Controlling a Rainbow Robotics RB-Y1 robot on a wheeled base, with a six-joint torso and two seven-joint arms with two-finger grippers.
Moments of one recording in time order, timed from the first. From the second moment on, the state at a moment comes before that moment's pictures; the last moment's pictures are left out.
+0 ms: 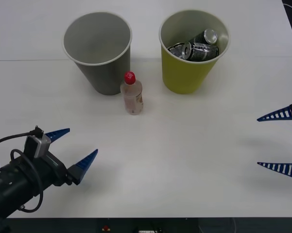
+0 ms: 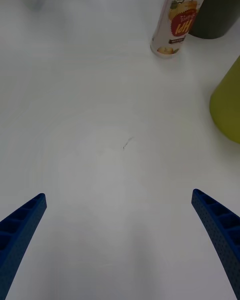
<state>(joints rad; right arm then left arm) 0.26 -1.13 -0.26 -2.01 1.31 -1.13 -0.09 0.33 1.18 -0.48 -2.21 -1.18 0.13 0.33</state>
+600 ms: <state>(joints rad) 0.26 -1.13 -0.26 -2.01 1.31 -1.13 -0.09 0.04 1.13 -0.94 -2.18 -1.24 0.64 0.41</state>
